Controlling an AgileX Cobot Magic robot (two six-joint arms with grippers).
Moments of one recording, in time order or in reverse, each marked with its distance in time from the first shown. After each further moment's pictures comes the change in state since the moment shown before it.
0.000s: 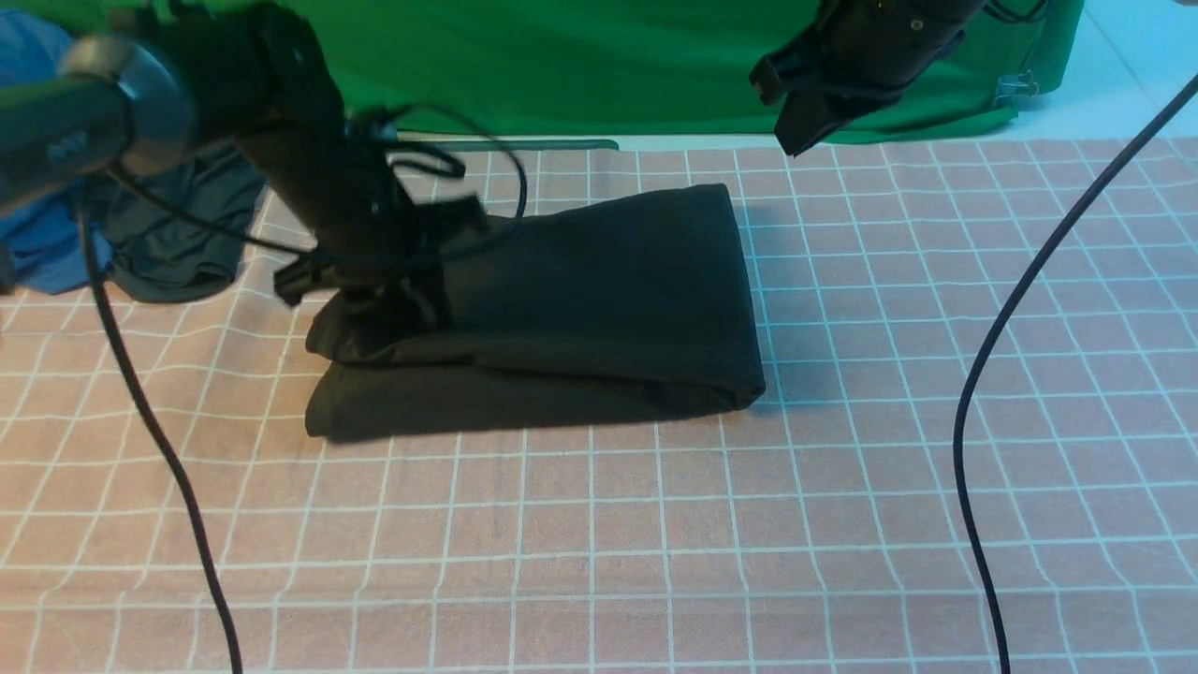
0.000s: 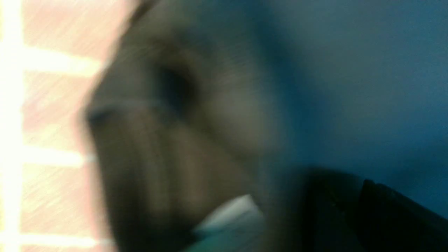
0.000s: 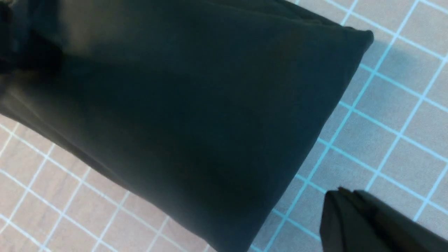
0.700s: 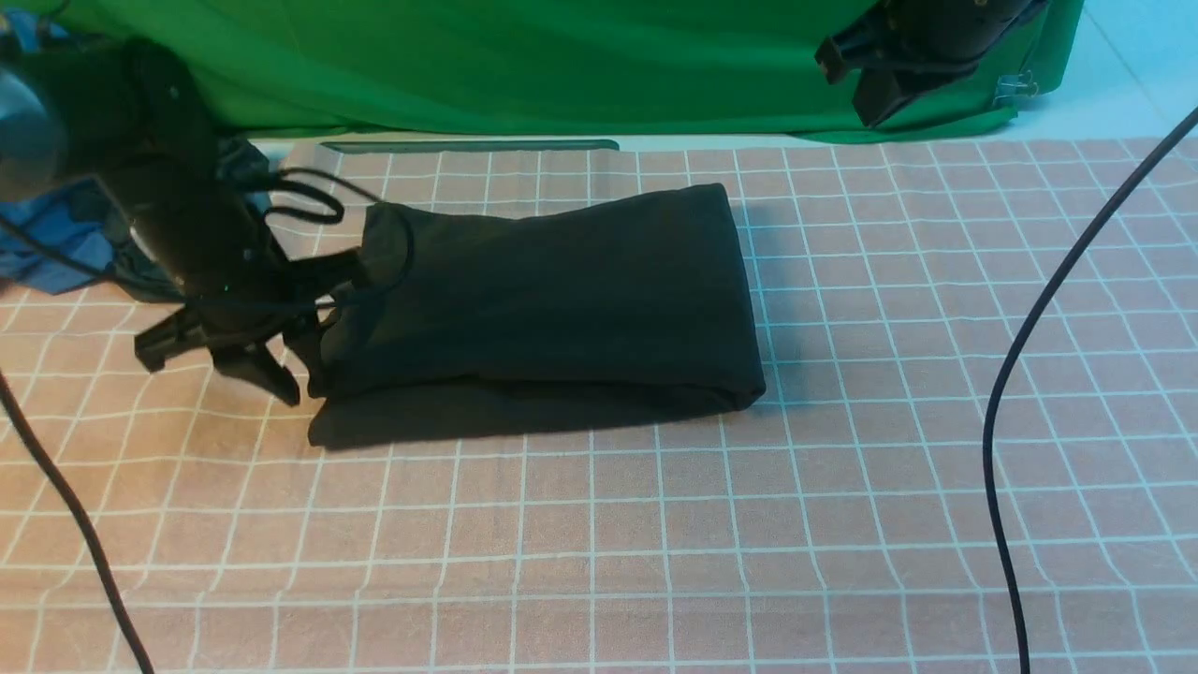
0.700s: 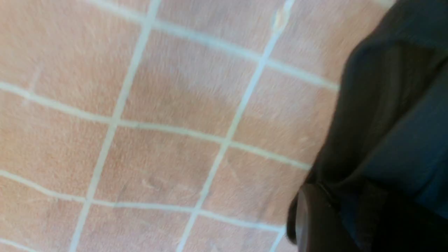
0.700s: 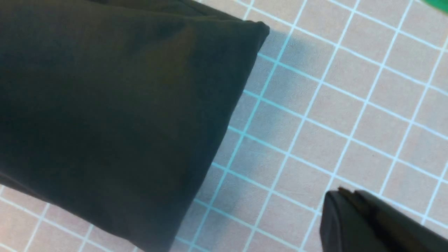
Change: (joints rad) right arm -0.043 -0.024 0.002 -0.146 0.001 0.062; left arm 0.158 -0.118 0.181 0.017 0.051 0.016
